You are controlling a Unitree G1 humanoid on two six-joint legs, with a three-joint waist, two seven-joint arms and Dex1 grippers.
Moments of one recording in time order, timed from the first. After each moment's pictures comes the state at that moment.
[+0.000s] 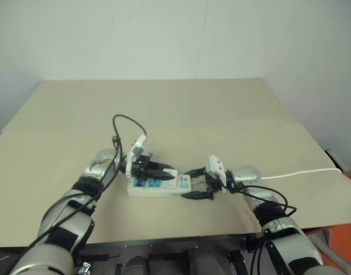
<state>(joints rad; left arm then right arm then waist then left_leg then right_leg) -0.85 0.52 -0.46 0.78 -0.67 0.08 -1.61 -0.62 -0.34 0.19 0.62 0.18 -0.14 1.38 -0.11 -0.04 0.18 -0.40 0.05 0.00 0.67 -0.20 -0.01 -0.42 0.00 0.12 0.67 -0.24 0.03</state>
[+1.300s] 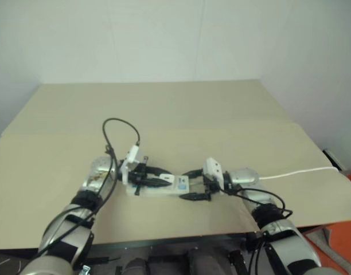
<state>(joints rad) -0.70 0.49 -0.33 0.74 -0.58 -0.20 -1.61 -0.60 -0.32 0.20 0.61 0.16 -0.17 1.35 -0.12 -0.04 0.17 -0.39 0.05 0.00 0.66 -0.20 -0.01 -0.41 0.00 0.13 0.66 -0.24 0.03</state>
